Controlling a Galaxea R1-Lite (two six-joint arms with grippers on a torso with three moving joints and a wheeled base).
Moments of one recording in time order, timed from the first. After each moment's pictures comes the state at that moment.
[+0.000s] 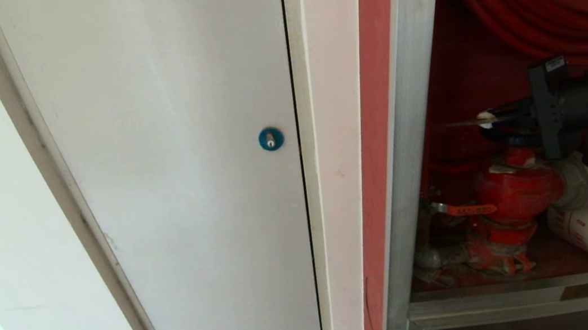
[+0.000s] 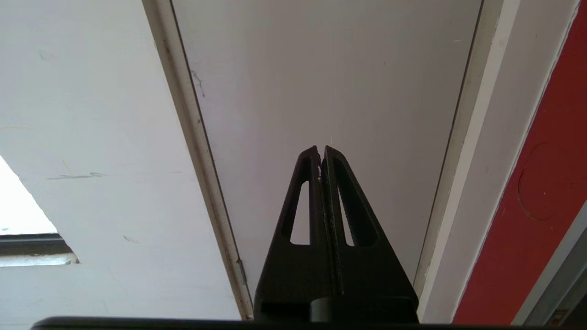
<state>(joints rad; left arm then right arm) -0.02 0.00 0.00 -0.07 -0.04 0.04 0.08 1.50 -1.24 0.12 0.31 1.37</state>
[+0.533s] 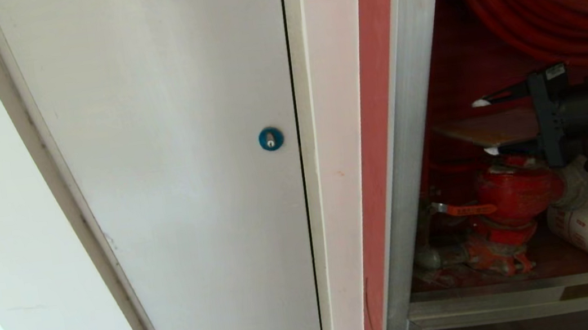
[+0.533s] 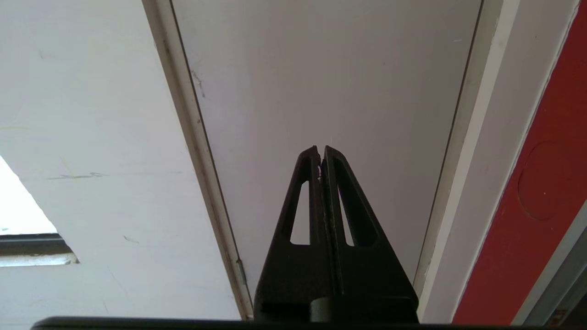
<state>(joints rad) -0.02 0.00 0.00 -0.07 -0.04 0.04 0.08 1.49 -1.21 0.12 0.31 1.36</state>
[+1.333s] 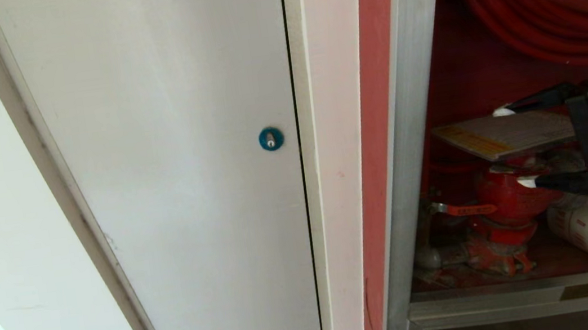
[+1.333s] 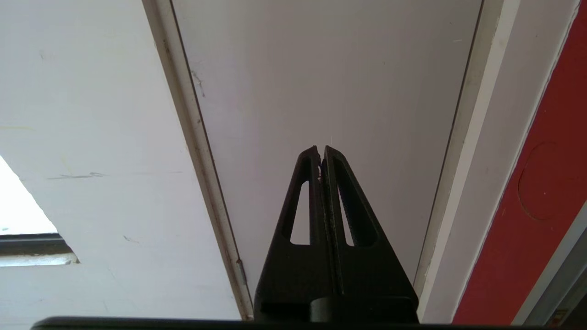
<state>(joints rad) -0.02 0.00 0.00 -0.07 -0.04 0.04 0.09 1.33 -1.09 0.19 0.32 1.23</state>
